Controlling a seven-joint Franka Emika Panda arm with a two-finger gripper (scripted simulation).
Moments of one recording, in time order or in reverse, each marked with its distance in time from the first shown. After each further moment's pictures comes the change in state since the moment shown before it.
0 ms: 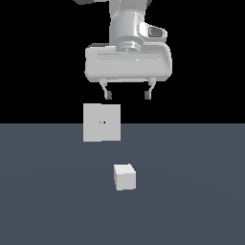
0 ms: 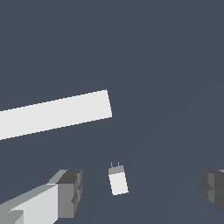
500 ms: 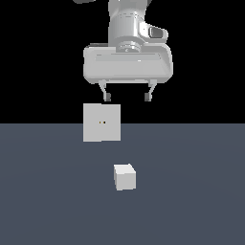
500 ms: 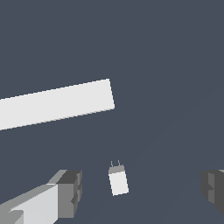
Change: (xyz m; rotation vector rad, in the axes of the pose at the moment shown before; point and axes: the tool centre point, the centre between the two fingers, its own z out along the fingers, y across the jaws) arm -0.006 -0.001 0.006 0.001 0.012 -0.013
